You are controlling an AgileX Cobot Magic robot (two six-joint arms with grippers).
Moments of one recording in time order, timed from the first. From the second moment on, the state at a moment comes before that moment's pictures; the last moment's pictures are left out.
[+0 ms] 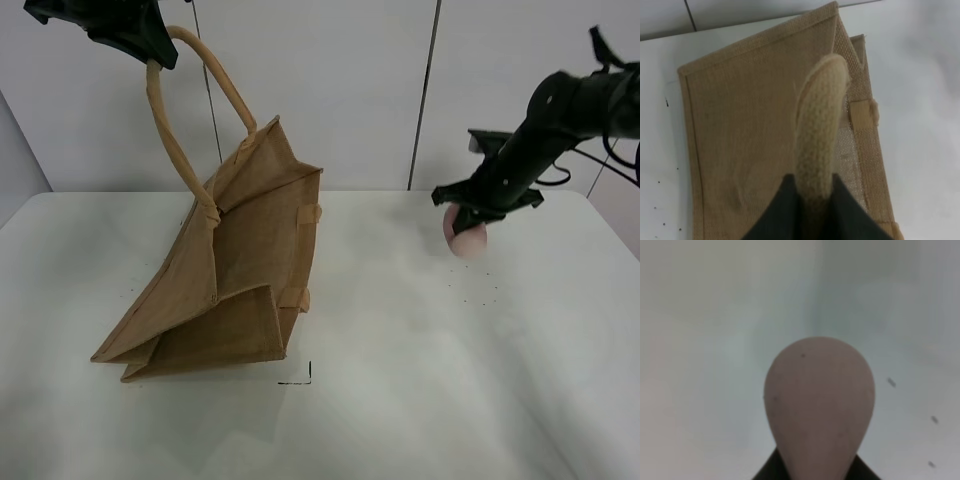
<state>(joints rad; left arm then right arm) -0.28 1.74 -2.01 -0.07 1.15 -0.08 0.08 2.04 -1.59 0.32 0.91 -0.21</state>
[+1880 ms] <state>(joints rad) -0.28 1.71 -2.01 -0.07 1.16 -0.08 0.64 2.30 -1.77 0.79 0.56 -0.76</state>
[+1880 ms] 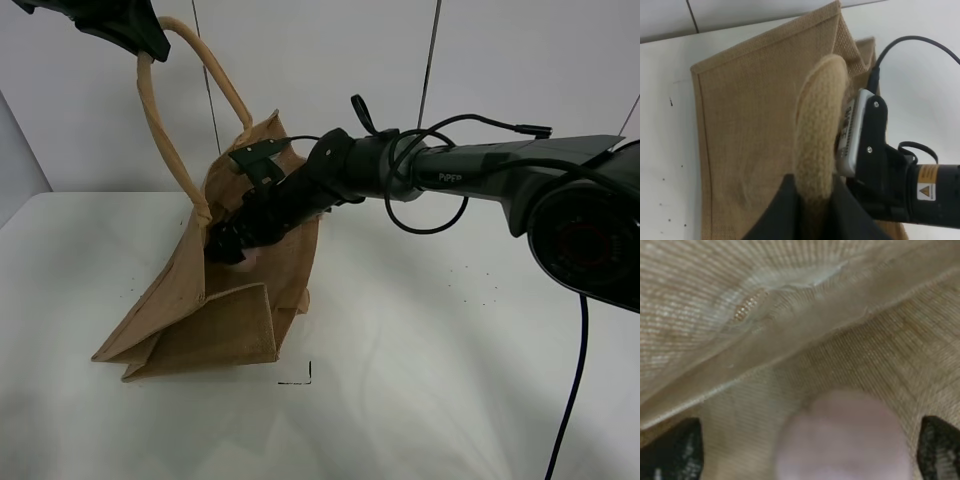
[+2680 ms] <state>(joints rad) -0.28 1.71 -2.01 -0.06 1.16 -0.08 0.48 2.22 -1.98 0.12 1.14 -0.03</state>
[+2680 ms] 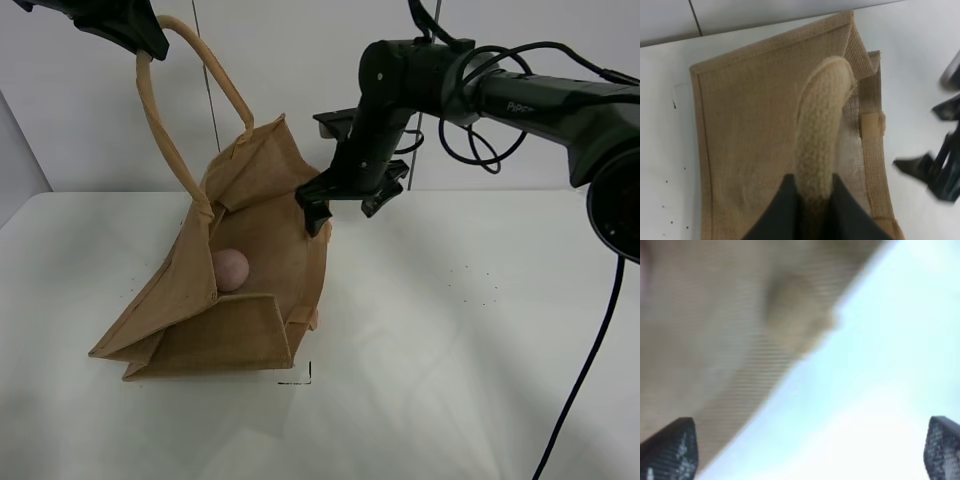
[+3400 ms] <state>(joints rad) -0.28 1.71 -2.01 -0.06 1.16 -0.08 0.06 2.22 -1.98 0.05 1.21 -0.02</state>
